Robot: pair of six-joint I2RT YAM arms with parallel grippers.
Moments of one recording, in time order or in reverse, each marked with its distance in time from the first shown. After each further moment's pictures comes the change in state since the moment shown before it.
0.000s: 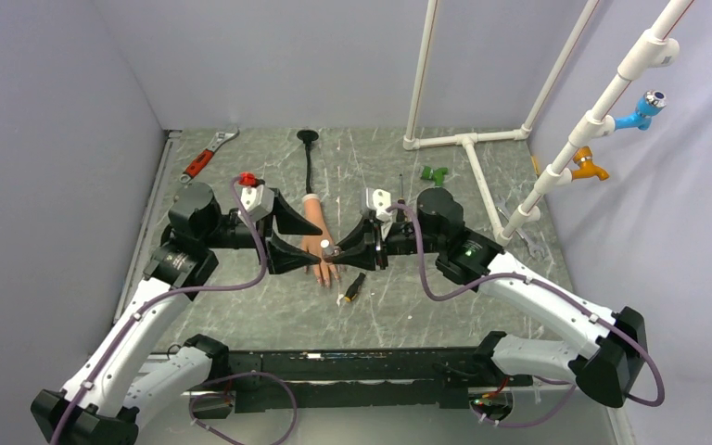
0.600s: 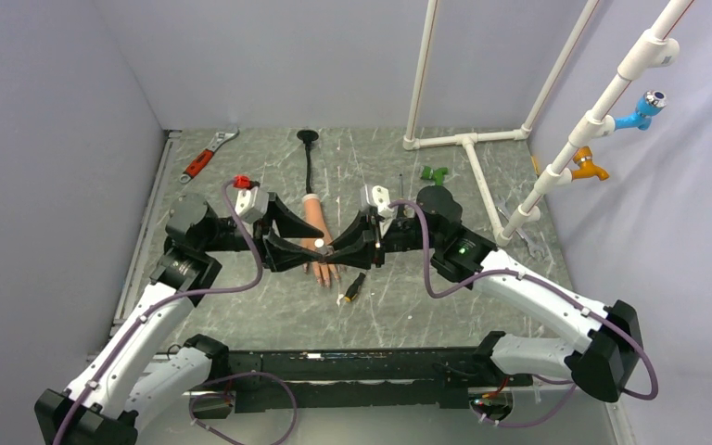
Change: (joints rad) left arm -0.001 -0.017 -0.099 0.293 0.003 -0.182; right arm 0.001 0.026 -0.002 0.166 -0.090 0.076
